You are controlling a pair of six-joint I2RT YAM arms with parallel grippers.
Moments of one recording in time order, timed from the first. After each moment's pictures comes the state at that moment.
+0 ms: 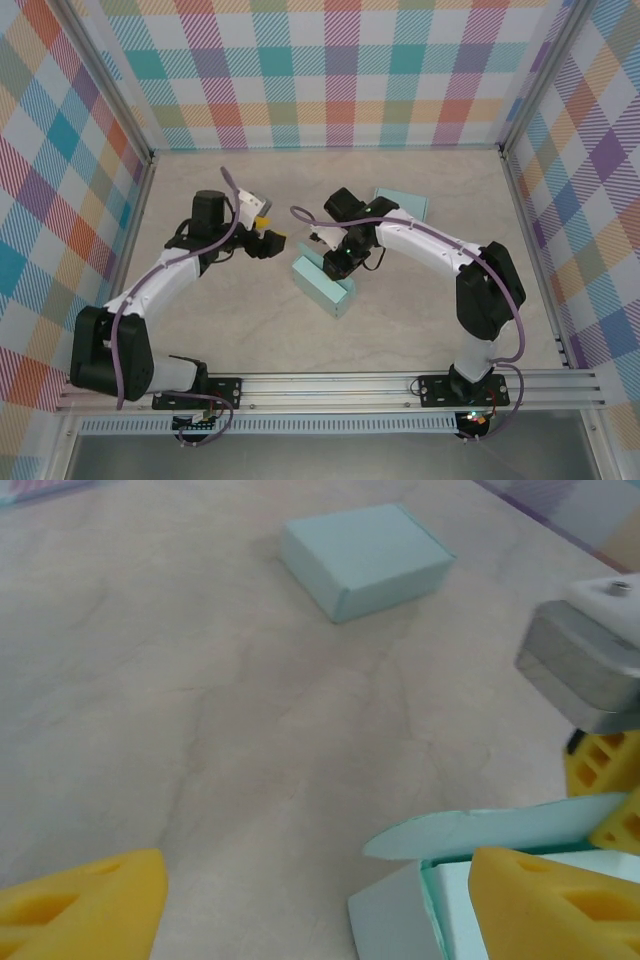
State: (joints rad) left arm -0.21 1.36 0.91 -0.23 0.67 0.26; right arm 0.75 1.78 1.45 -0.99 -0.32 -0.07
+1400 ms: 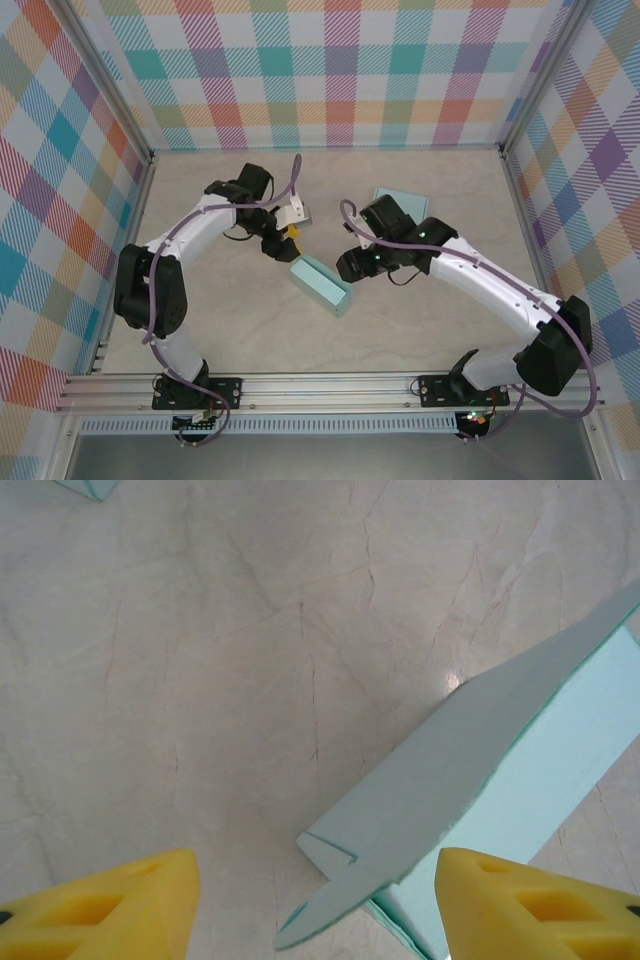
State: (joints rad) left arm -0.37 1.75 1.42 -0.93 0.64 0.89; right arm 0.74 1.35 1.20 -0.88 -0.19 0.28
